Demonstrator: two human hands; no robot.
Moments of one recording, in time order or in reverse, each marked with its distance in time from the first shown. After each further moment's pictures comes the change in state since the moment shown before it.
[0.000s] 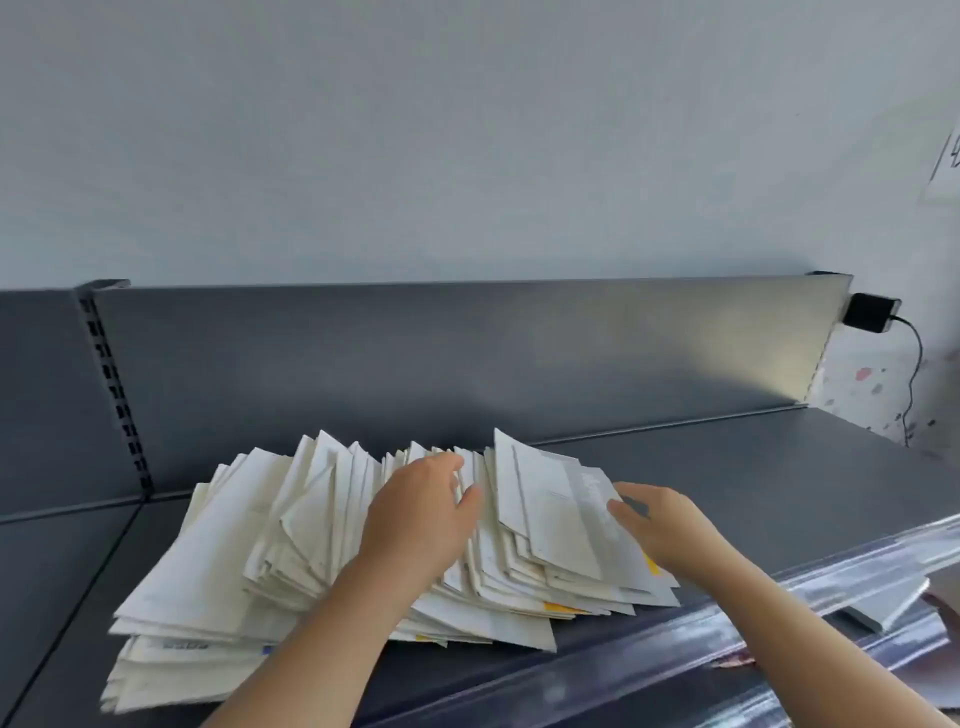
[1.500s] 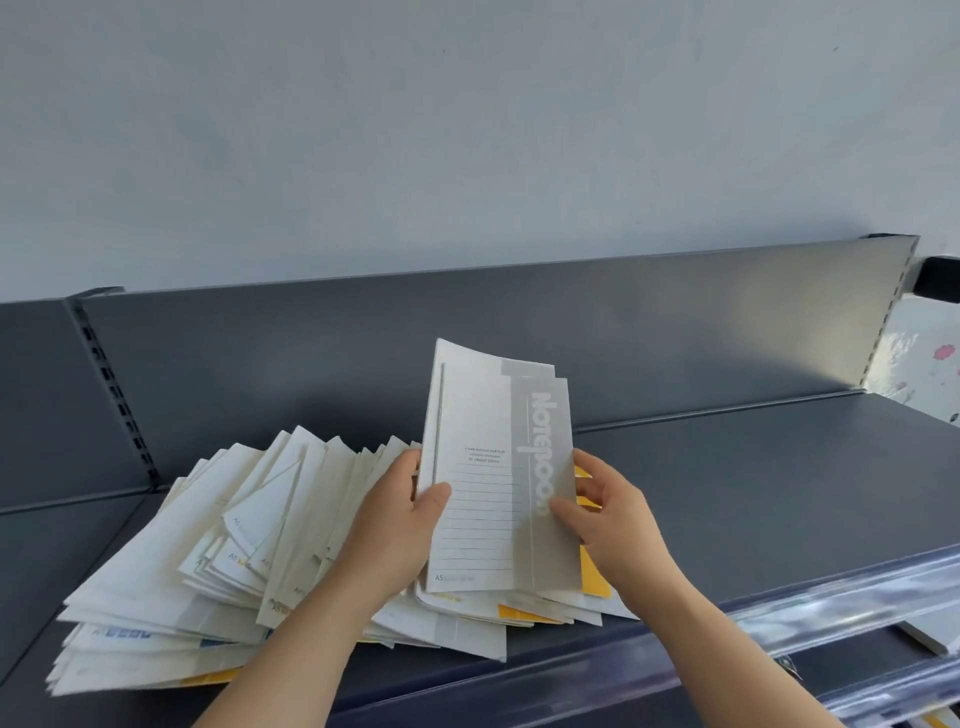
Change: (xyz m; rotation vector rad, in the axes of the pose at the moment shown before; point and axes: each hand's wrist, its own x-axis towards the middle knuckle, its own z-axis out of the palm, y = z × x) left_hand -0.002 0.022 0.034 -0.499 0.009 -0.148; right_hand -0.008 -0.016 0.010 0.870 -0.065 -0.122
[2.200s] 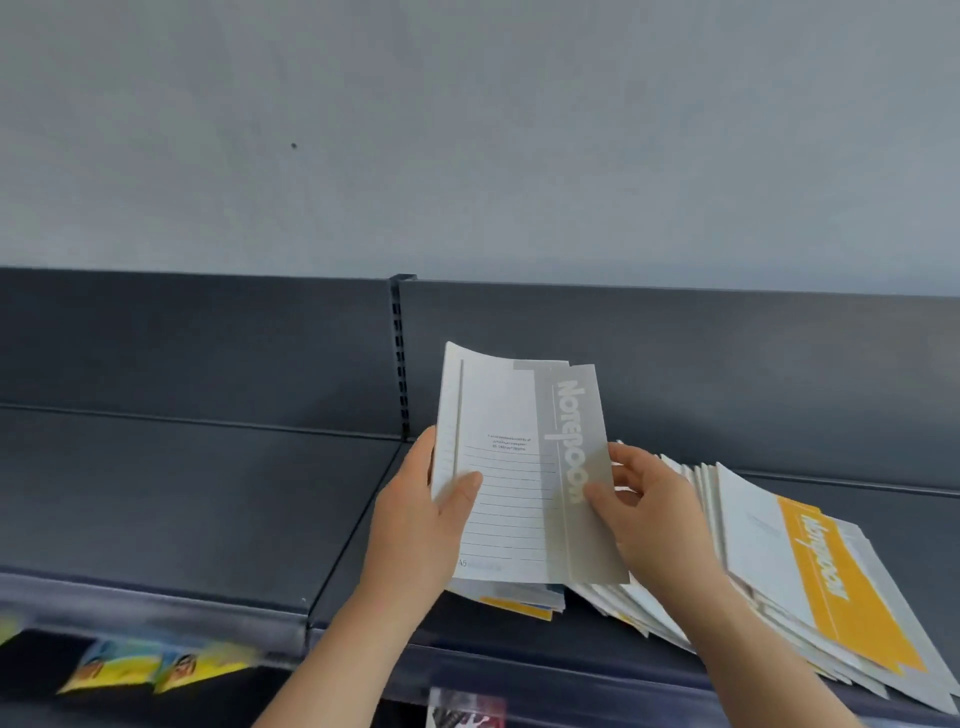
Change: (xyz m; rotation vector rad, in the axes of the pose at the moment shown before) left_hand -0.091 -0.046 -0.166 0.049 0.457 0.059; right_hand -0.043 -0.079 0.177 -0.130 -0.148 -0.195
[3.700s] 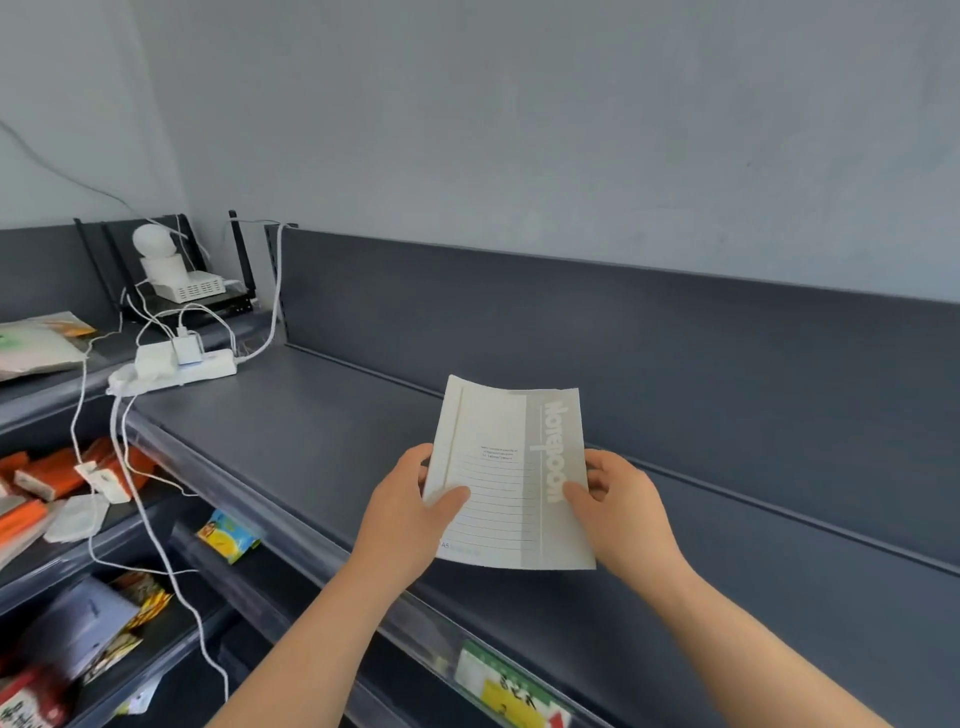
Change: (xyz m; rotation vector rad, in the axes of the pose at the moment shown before) left_hand 0.127 -0.329 -0.555 0.277 0.263 -0.357; right_hand 0.035 -0.188 0.653 -0.001 -0.478 -0.058
